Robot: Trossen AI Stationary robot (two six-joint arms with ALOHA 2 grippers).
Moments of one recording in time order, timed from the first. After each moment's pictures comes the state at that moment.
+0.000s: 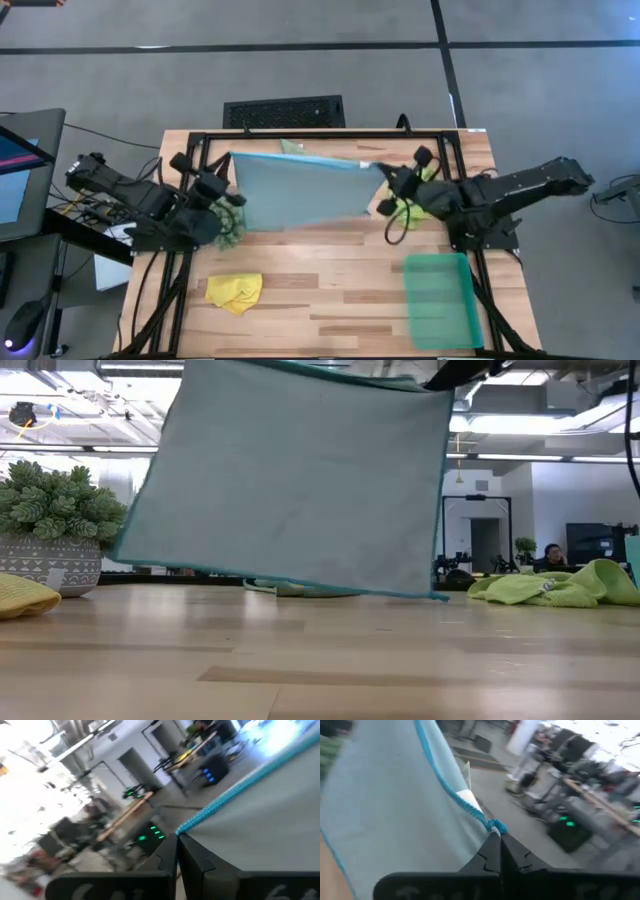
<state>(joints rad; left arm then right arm) -0.43 1.00 1.04 -0.86 -1.57 -0.18 0.23 1.04 0.88 -0.21 0.95 -0.20</state>
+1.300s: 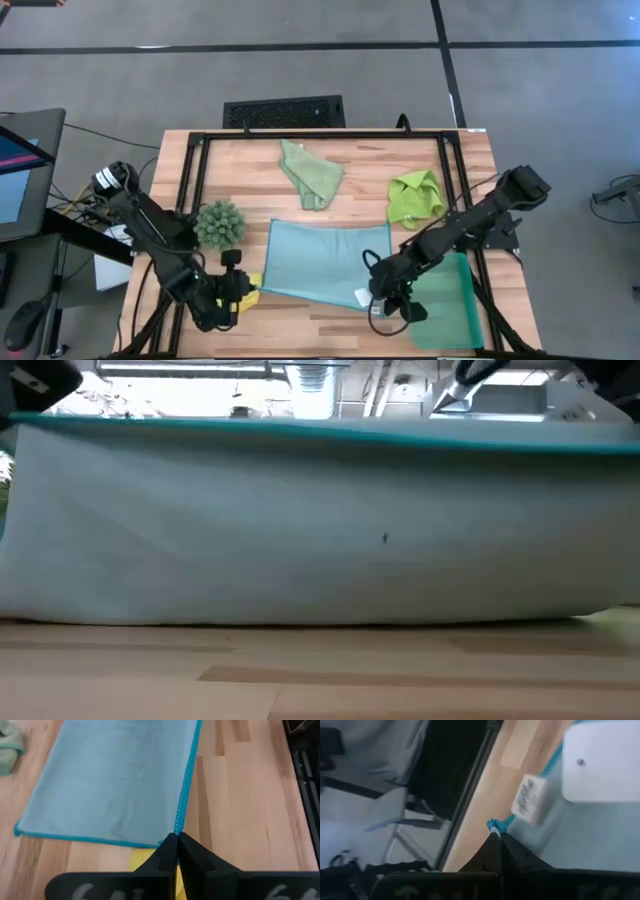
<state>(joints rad) -0.89 1.41 0.92 -0.65 -0.55 -0.81 0.51 1.57 0.88 -0.25 -0.53 0.31</state>
